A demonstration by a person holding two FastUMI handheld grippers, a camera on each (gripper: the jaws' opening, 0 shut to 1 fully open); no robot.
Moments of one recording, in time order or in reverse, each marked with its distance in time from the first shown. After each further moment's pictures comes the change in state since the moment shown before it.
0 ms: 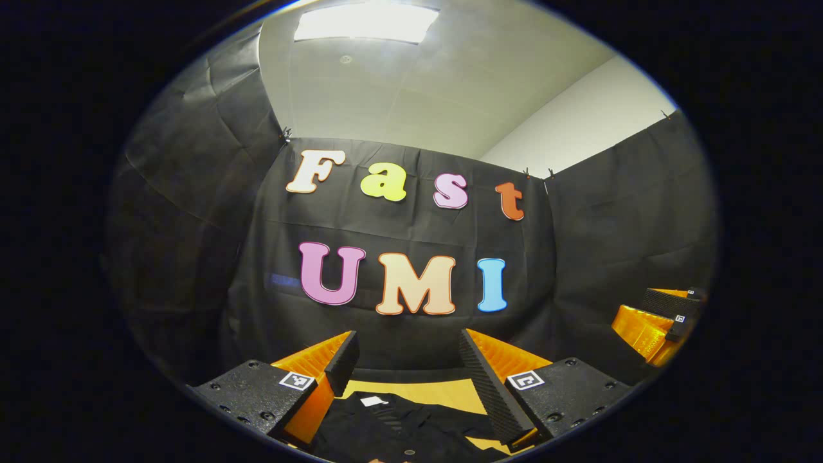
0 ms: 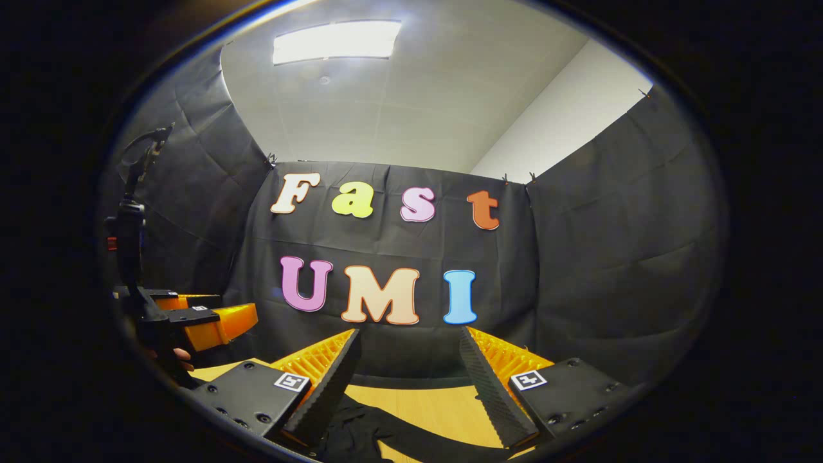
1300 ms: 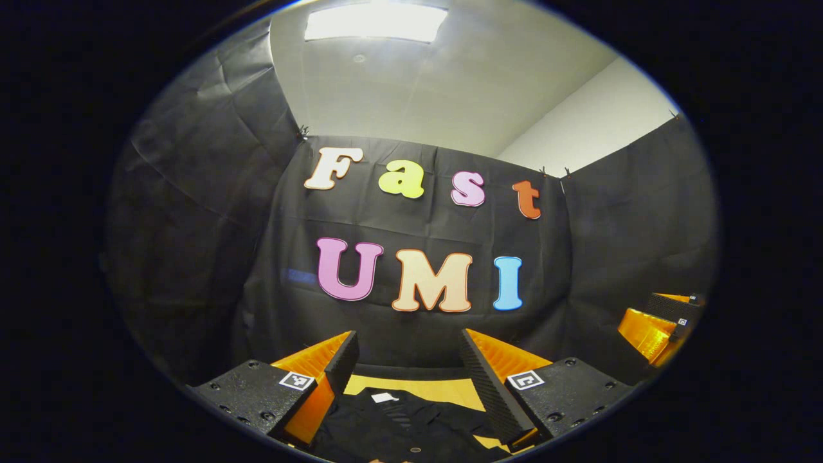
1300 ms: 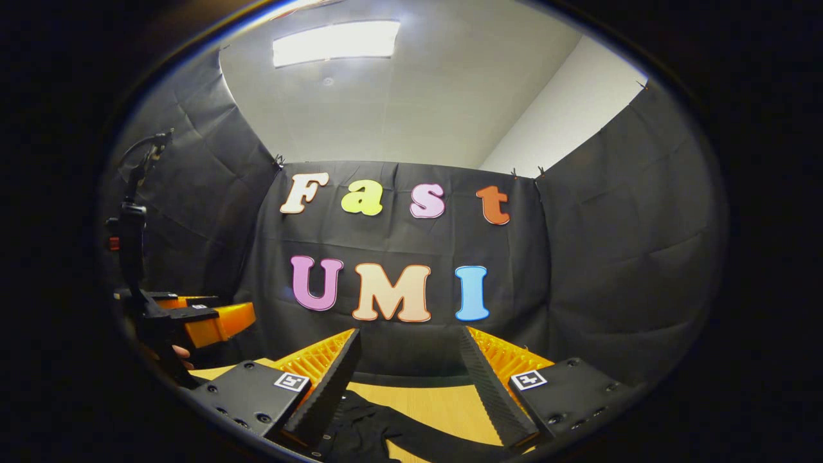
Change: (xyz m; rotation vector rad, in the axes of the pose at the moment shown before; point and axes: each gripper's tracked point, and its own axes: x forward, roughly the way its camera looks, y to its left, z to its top) left arm -0.008 0.018 -0.012 -0.012 0.011 0.087; right arm 0.011 -0.001 -0.022 0.004 0.007 0.054
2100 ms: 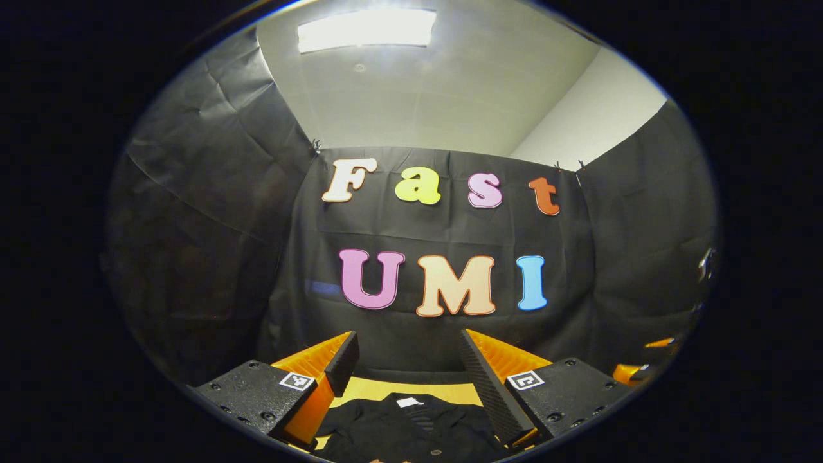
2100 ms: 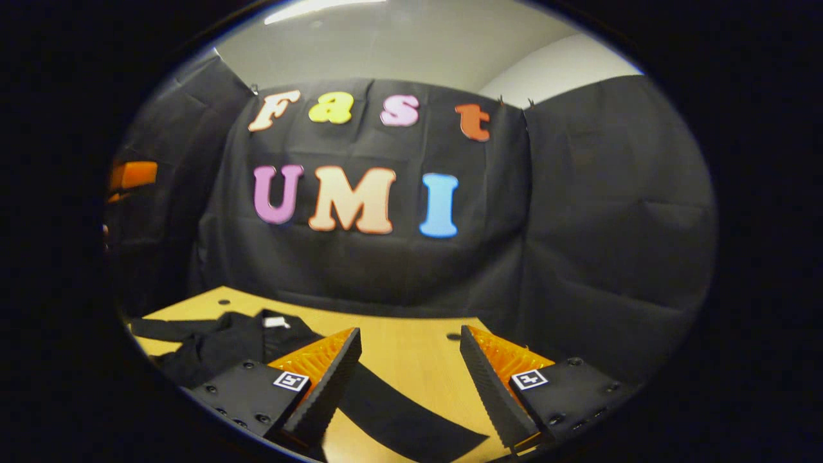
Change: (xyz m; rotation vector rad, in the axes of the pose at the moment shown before) left arm -0.002 0.006 0.010 0.071 -0.029 0.099; right arm 0.037 -0.150 -0.214 -0.048 0.457 -0.114
